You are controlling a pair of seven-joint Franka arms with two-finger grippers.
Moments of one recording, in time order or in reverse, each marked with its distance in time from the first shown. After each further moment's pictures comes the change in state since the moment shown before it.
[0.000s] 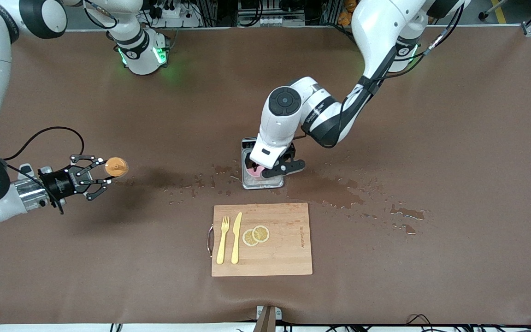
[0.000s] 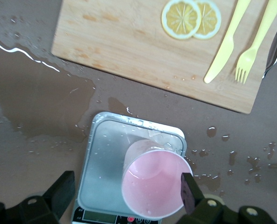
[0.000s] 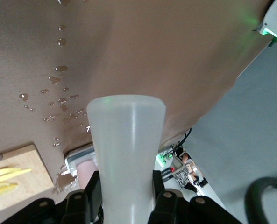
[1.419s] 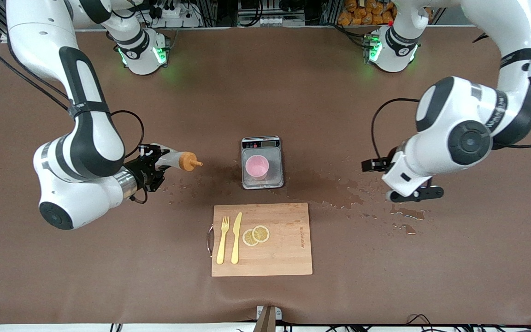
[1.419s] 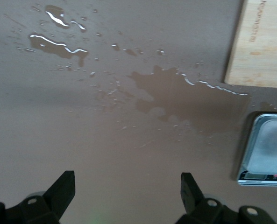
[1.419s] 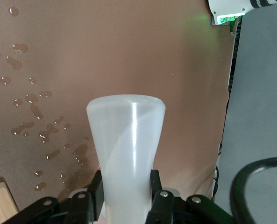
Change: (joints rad) left arm 0.502 -0.249 -0.005 -0.024 -0.139 -0.553 0.750; right arm 0.411 -0.036 -0.006 0.133 -0.239 0.036 0.624
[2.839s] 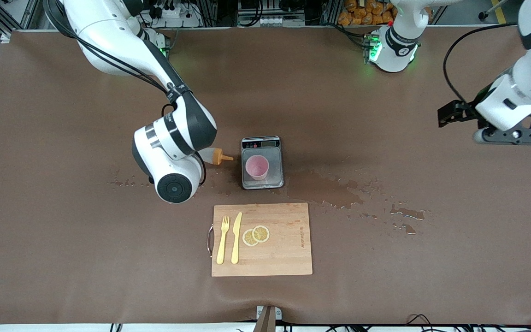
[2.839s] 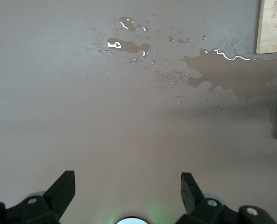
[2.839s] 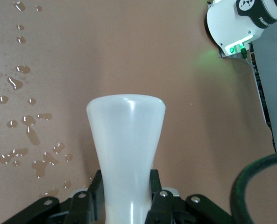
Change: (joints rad) left arm 0.082 -0.393 0.135 -0.159 0.002 -0.130 0.346; right arm 0.255 0.054 -0.001 -0.005 -0.313 0.058 0.239
